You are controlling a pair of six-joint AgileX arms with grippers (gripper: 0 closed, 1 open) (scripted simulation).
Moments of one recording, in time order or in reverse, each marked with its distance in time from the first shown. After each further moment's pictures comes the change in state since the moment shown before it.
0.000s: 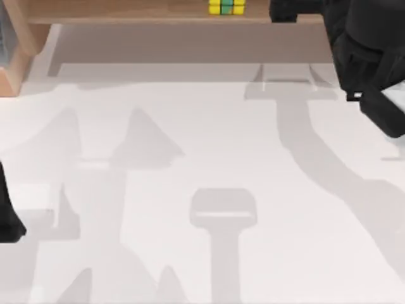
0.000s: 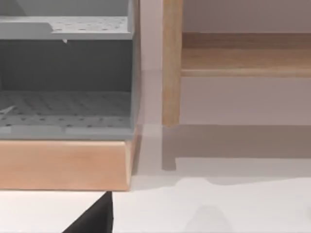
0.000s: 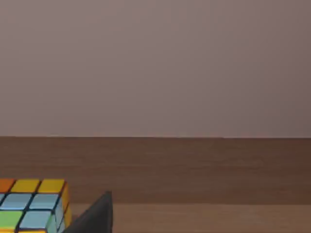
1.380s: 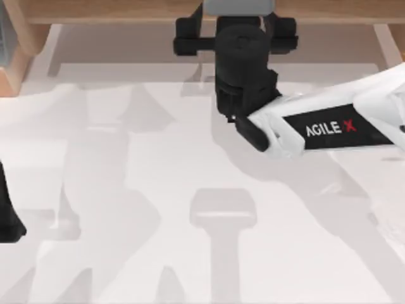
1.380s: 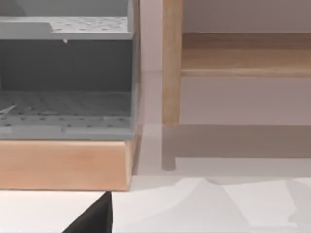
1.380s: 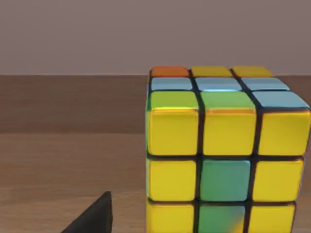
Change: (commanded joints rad) left arm 0.000 0.000 0.000 0.000 0.000 0.000; right arm 0.140 0.592 0.391 0.203 0.147 0.001
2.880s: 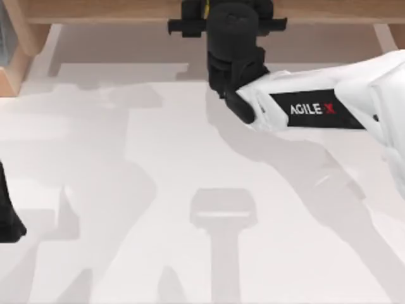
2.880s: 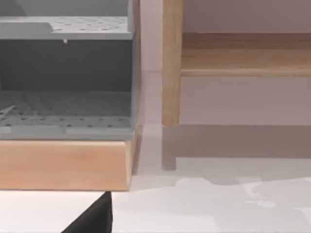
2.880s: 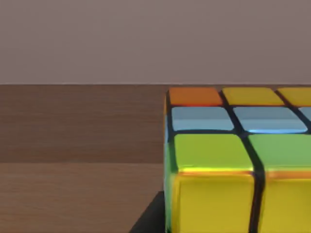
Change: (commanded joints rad) left arm 0.000 0.000 0.000 0.000 0.000 0.000; right arm -0.042 0.146 0.255 -0.111 -0.040 0.001
